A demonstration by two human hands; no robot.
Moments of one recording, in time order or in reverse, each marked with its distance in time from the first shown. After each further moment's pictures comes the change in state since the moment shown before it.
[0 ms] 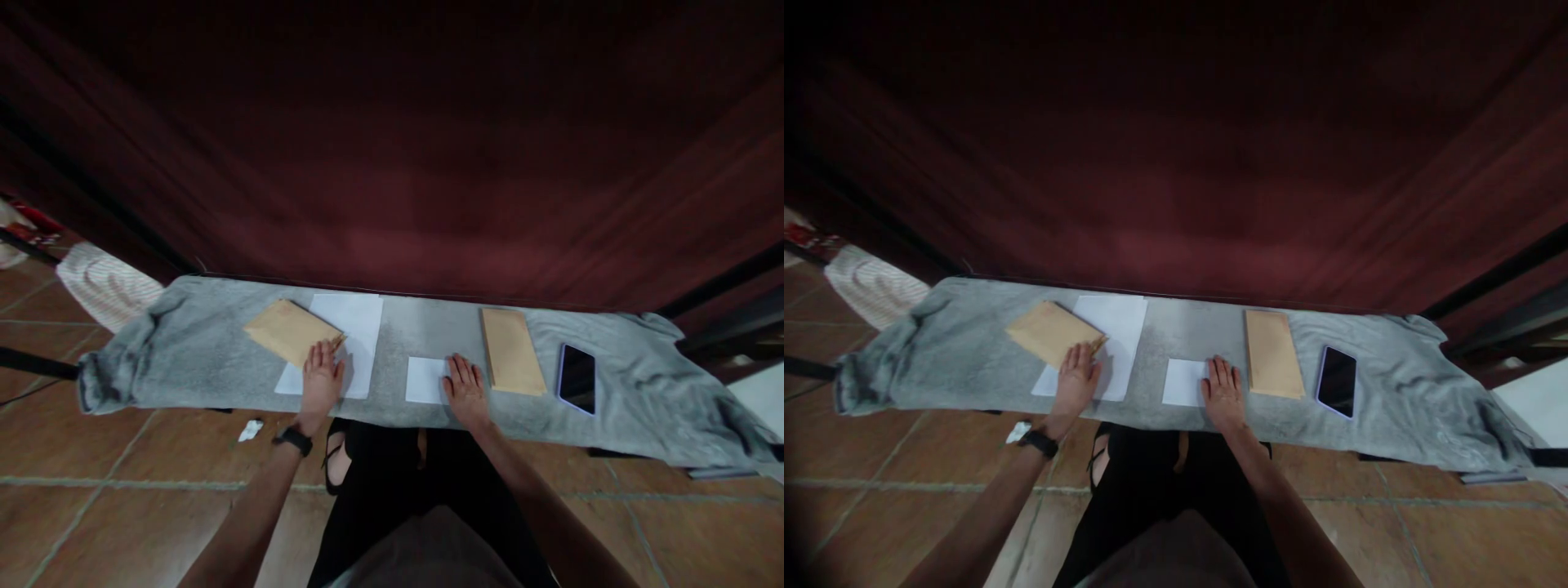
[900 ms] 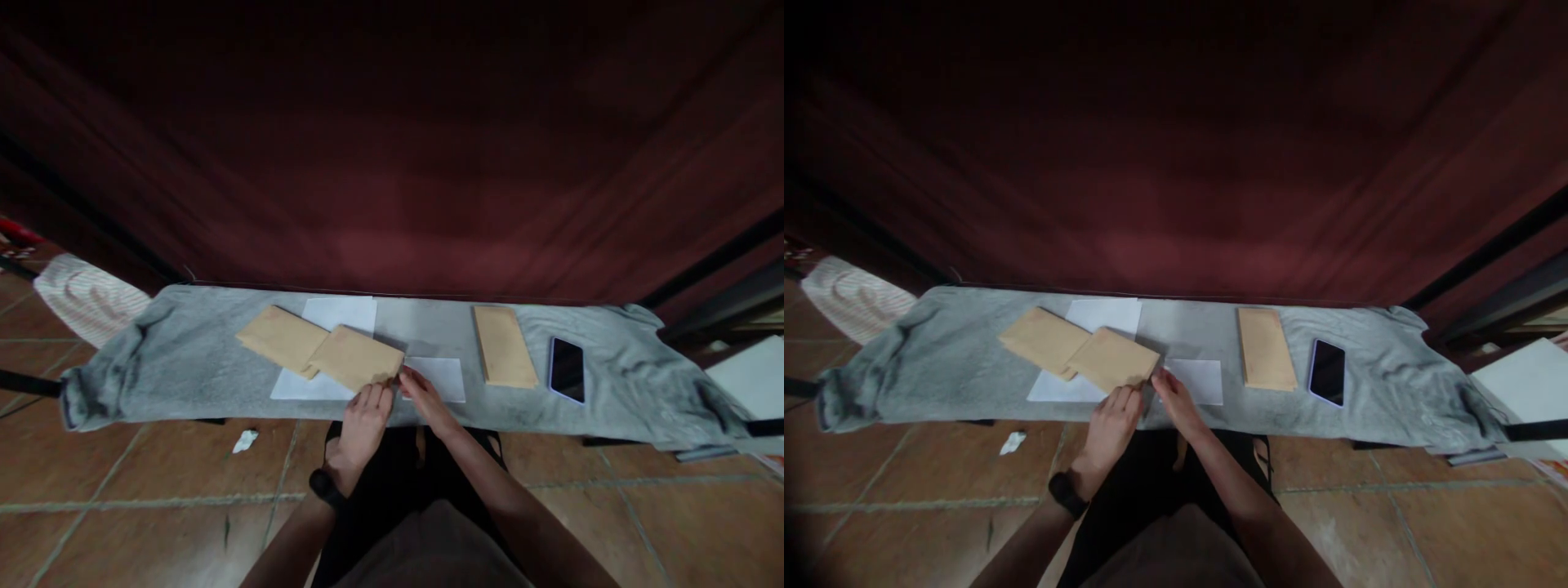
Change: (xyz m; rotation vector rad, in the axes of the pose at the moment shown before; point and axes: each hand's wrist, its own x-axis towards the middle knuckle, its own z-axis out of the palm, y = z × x) left_hand -0.077 0.097 -0.038 0.152 -0.074 0.522; right_hand 0.022 -0.098 -0.028 1.123 -0.237 0.353
